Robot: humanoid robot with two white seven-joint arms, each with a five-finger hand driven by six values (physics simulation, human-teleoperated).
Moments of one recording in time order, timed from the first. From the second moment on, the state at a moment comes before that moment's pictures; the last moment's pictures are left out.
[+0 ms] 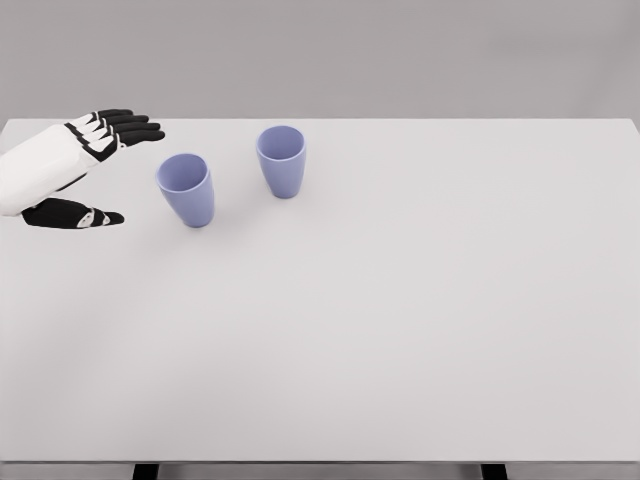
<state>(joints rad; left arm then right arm) -0.23 0.92 -0.19 -1.70 -0.17 -0.61 -0.23 0.03 0.00 0.15 0.01 -0.09 -0.06 -0.08</state>
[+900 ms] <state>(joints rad) -0.37 1.02 -0.22 -1.79 0.12 -0.61 -0.57 0.03 0.00 0.15 0.01 -0.09 -0.06 -0.08</state>
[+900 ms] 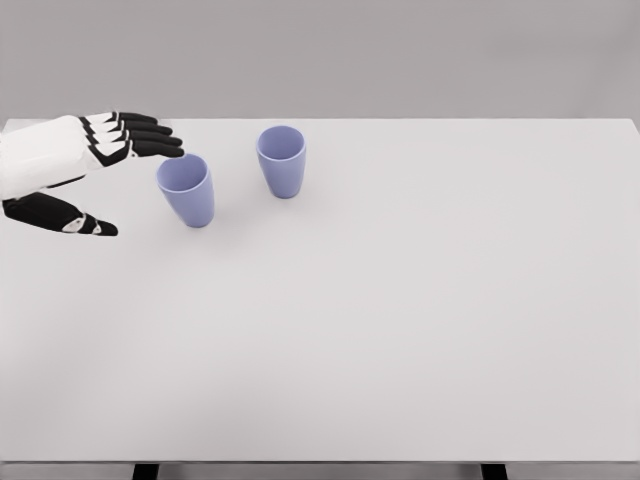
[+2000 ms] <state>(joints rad) -0.94 0.71 -0.75 -1.66 0.39 0.08 -0.61 0.03 0.00 0.15 0.01 -0.09 -0.06 -0.08</state>
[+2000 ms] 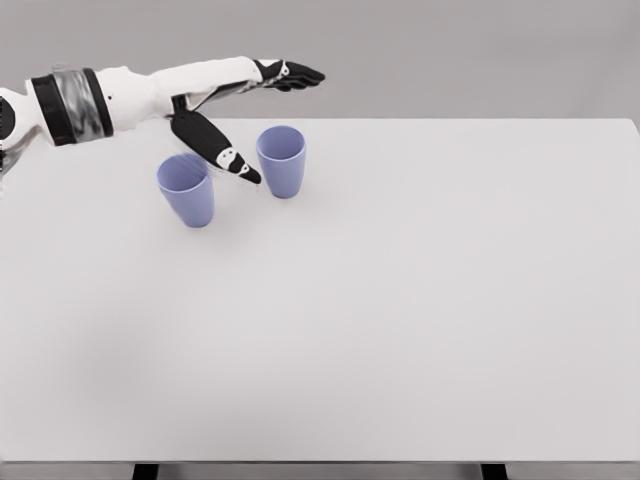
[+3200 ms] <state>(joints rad) -1.03 0.53 -0.89 -1.24 0.39 0.08 -0.61 0.03 0.00 0.15 0.01 -0.09 -0.06 -0.08</state>
